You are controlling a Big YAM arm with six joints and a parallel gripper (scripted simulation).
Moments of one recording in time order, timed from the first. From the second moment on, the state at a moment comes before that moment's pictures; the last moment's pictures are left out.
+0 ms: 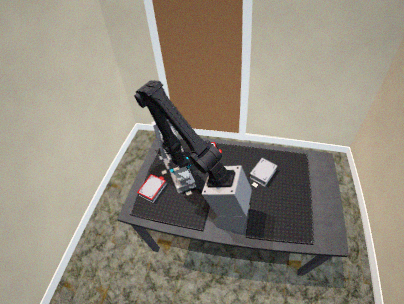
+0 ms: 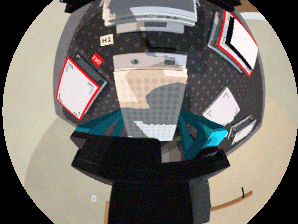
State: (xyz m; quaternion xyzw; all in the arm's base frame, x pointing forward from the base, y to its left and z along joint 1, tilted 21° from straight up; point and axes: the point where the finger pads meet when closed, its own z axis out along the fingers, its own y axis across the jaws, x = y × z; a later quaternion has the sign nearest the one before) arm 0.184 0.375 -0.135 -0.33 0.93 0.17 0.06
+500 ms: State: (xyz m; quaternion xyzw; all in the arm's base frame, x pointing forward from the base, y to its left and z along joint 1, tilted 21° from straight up) arm 0.184 0.371 -0.122 -0.33 0.93 0.17 0.06
